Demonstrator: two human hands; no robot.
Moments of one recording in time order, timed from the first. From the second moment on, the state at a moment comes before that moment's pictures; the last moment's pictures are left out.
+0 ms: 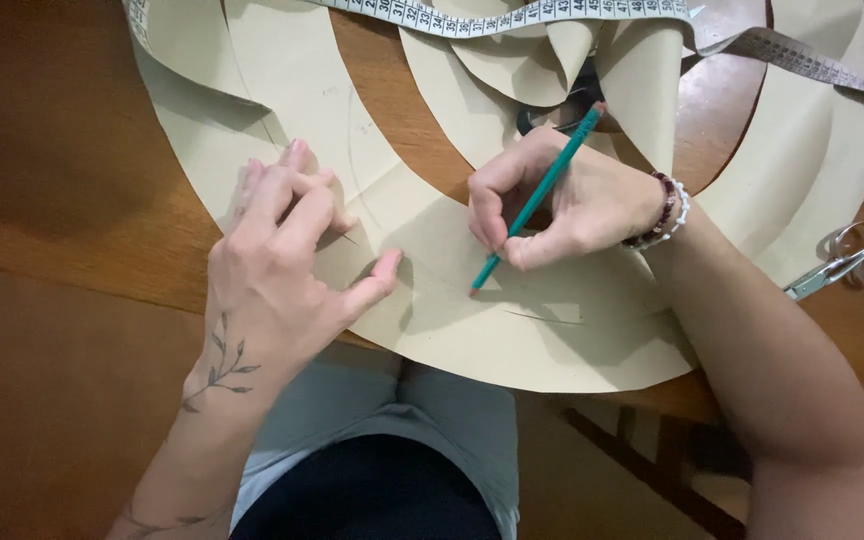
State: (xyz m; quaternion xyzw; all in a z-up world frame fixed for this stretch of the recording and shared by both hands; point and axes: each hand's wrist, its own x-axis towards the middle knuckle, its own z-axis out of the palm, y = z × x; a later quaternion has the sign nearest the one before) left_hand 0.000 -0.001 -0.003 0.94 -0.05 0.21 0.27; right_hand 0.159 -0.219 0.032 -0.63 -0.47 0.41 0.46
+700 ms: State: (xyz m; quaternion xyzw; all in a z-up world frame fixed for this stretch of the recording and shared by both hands) left_hand 0.000 0.001 -0.005 0.92 -0.08 0.28 0.28; right_hand 0.163 -0.223 0.029 -0.59 -0.47 0.43 0.50
